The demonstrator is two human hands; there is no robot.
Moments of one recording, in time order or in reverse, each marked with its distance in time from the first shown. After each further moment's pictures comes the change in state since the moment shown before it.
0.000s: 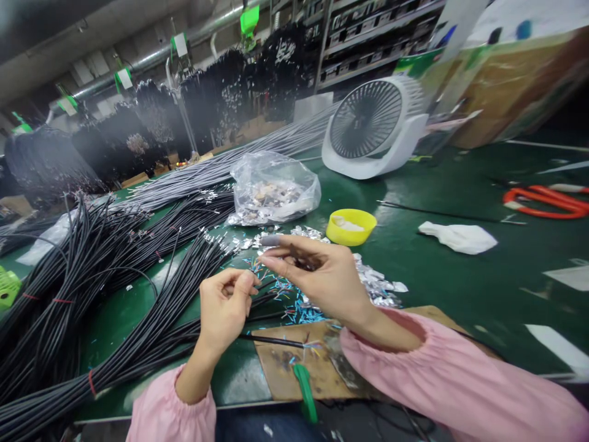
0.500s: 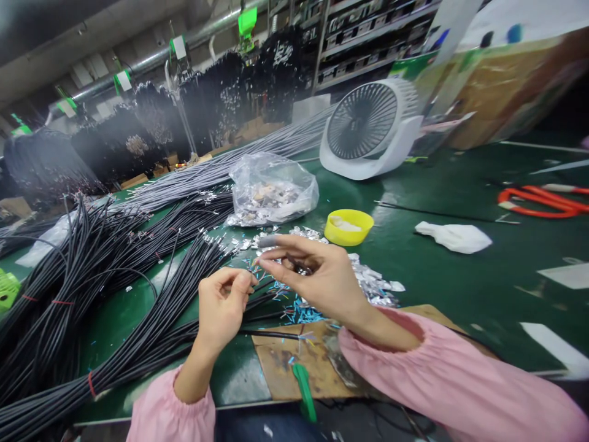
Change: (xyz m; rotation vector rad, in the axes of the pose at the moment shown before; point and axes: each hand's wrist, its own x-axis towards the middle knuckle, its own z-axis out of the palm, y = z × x) left_hand 0.000 0.001 -0.004 0.059 -0.004 0.023; right_hand 0.002 -0.003 -0.002 0.005 -0.063 0.054
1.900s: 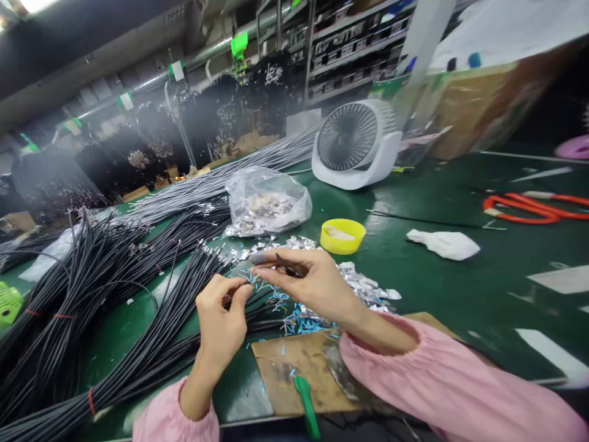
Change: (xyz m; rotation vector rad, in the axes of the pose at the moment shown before) left_hand 0.002 -0.012 -0.001 0.469 0.140 0.361; right_hand 0.009 -0.003 -0.005 0.043 -0.103 0.096
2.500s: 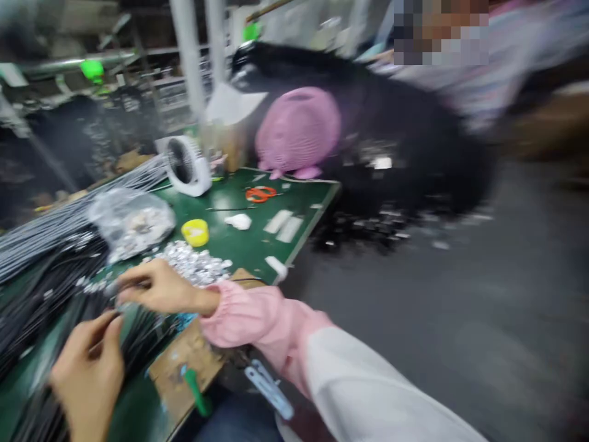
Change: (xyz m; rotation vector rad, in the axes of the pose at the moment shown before) left_hand 0.014 -0.017 0.002 0.136 0.152 0.115; right_hand 0.017 0.004 0.000 -0.054 -0.067 0.106
